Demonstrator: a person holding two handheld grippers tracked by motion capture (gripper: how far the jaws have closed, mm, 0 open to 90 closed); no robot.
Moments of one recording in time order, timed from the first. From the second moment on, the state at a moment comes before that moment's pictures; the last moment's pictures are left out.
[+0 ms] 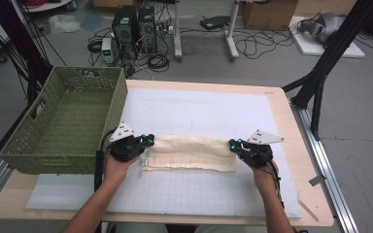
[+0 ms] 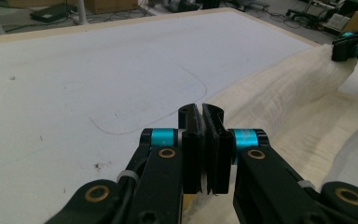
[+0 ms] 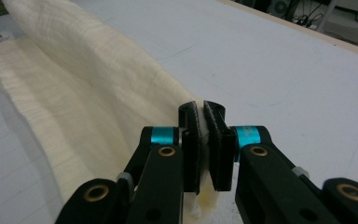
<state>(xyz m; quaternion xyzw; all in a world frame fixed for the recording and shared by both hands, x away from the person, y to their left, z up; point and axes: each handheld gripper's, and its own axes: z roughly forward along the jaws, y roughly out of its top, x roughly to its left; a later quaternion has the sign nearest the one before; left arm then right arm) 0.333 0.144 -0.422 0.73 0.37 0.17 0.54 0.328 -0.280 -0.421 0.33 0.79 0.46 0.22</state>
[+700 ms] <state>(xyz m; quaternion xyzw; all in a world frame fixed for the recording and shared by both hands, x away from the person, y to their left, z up) 0.328 0.148 -0.423 0.73 0.37 0.17 0.55 0.326 -0.280 -0.415 0.32 0.79 0.48 0.21</state>
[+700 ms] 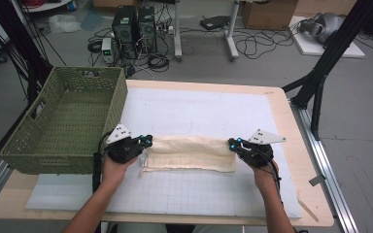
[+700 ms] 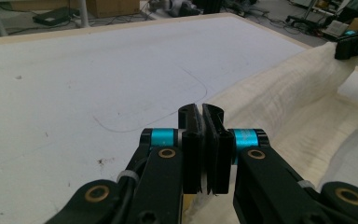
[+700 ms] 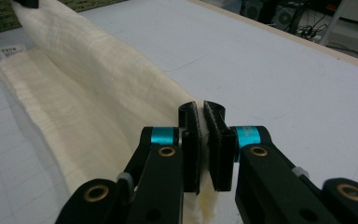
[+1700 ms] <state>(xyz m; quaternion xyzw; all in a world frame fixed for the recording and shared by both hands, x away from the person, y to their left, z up) 0.315 0.146 -0.430 0.75 0.37 0.16 0.53 0.307 -0.282 -0.418 0.30 0.81 0.47 0.20</state>
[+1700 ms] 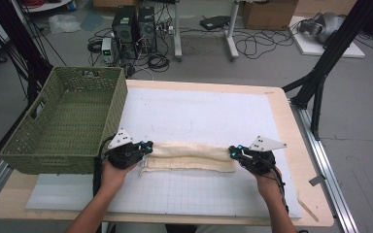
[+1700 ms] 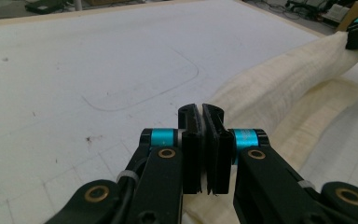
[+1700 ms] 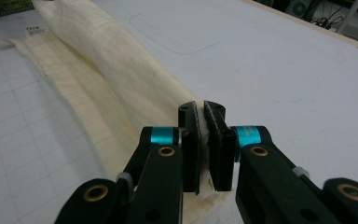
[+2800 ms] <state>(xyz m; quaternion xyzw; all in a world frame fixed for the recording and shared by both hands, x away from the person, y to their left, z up) 0.315 0.152 -0.419 0.71 0.37 0.15 0.57 0.284 -0.308 -0.411 0.32 0.78 0.51 0.17</state>
